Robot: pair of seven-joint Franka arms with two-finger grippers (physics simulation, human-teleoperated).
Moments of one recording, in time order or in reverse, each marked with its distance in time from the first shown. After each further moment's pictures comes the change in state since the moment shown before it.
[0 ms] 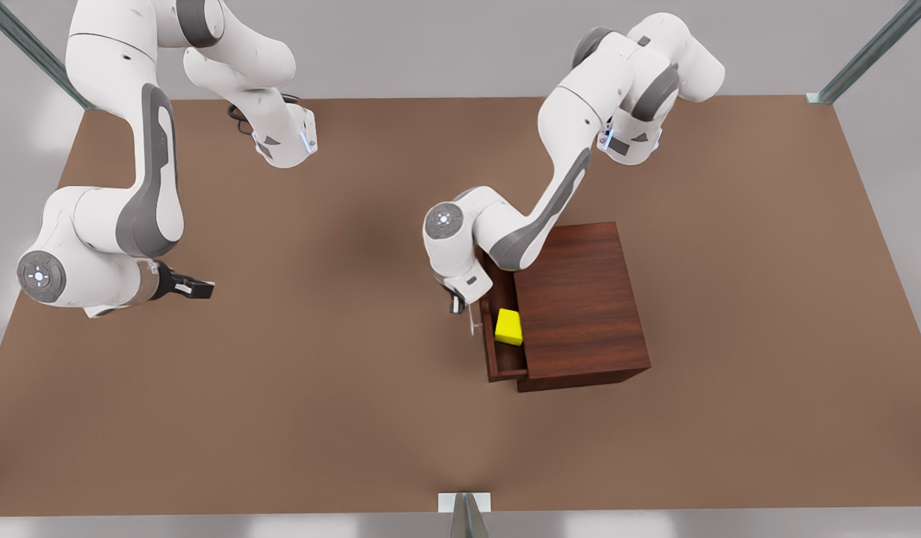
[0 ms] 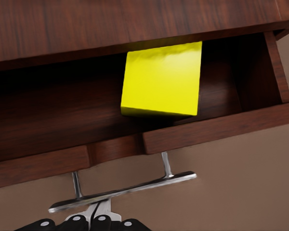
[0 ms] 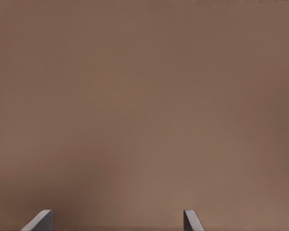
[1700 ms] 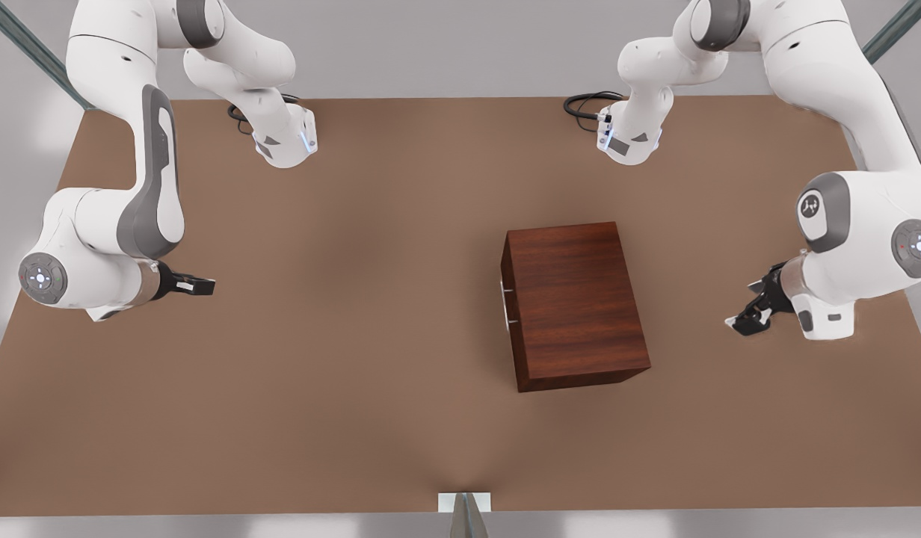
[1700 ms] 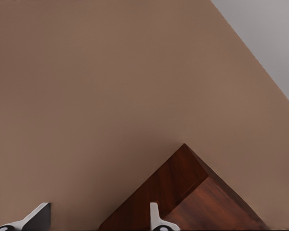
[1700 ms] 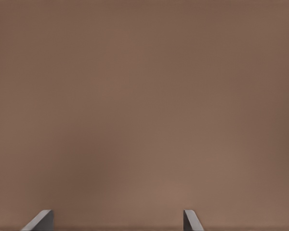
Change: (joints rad) left arm 0.800 -0.484 0.035 -0.235 -0.274 -0.338 1.561; right arm 0.000 0.004 0.000 0.001 -0.001 -0.007 -0.088
